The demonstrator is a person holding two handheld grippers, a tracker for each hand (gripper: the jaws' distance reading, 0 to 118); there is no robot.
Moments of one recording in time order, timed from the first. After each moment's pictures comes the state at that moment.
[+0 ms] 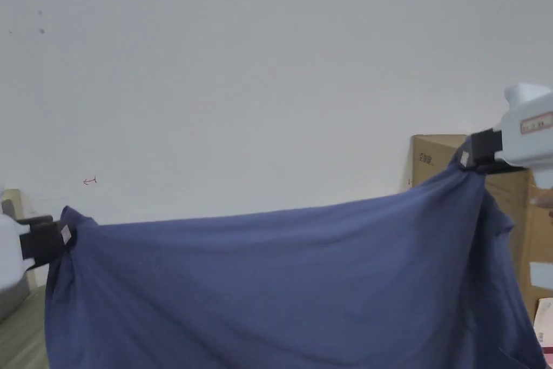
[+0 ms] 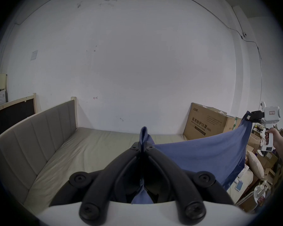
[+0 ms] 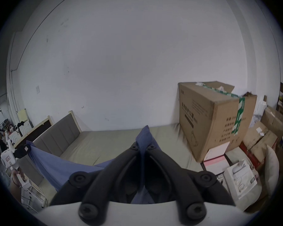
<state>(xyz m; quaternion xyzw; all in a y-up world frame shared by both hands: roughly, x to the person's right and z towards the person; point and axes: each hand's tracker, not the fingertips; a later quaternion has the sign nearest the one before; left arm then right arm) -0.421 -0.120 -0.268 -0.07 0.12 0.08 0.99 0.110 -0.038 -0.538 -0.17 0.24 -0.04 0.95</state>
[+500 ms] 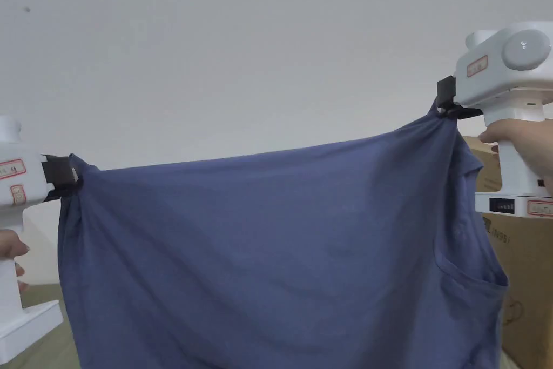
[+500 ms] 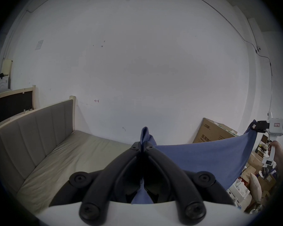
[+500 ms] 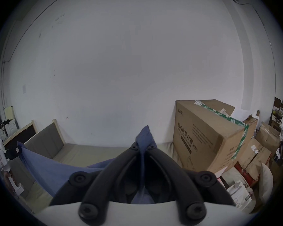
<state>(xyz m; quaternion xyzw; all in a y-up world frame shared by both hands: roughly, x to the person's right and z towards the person) -0.499 -0.103 -0.428 -0.05 0.15 0.14 0.98 0.009 0.002 -0.679 -0.12 0.18 -0.02 0.98</state>
